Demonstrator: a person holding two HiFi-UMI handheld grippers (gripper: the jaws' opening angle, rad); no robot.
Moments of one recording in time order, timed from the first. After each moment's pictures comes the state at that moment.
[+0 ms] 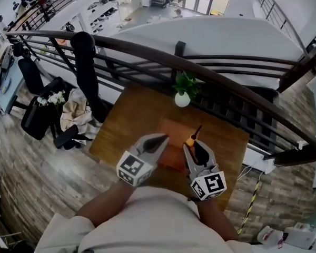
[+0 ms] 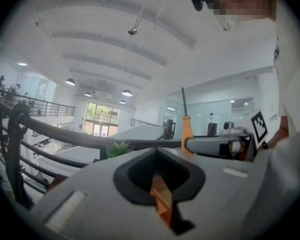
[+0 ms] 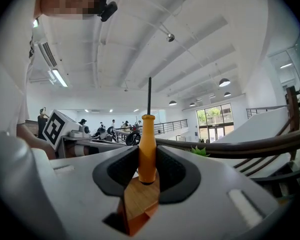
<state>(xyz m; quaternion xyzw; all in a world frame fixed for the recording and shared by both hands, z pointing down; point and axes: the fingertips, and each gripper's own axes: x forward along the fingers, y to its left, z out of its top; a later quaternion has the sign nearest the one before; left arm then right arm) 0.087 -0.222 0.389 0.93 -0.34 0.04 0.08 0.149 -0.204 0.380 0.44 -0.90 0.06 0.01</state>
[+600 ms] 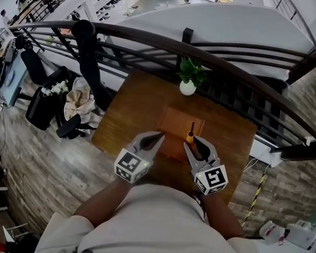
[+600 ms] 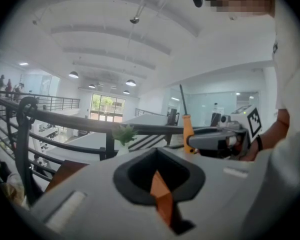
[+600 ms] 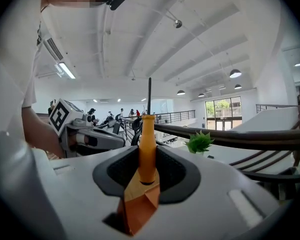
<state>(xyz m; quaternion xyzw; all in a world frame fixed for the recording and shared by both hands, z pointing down) 0.079 -0.214 0.446 0.92 -0.36 0.10 0.12 0.157 -0.203 0.437 0.39 -0.91 0.08 0.08</state>
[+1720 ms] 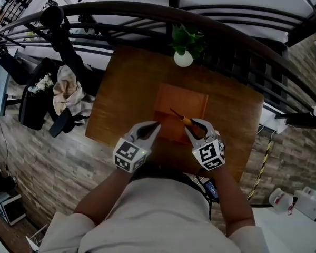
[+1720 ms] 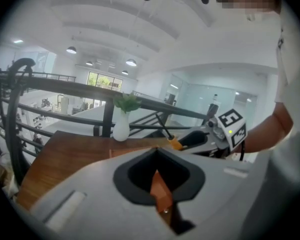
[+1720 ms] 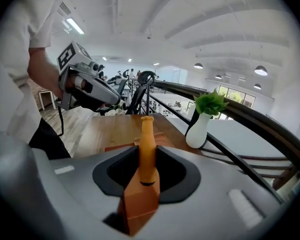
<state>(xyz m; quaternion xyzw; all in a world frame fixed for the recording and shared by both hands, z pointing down) 0.065 -0.240 0.568 0.91 -0.32 0.16 0.20 0.160 -0.237 0.614 0.34 -0.88 0.06 0.32</state>
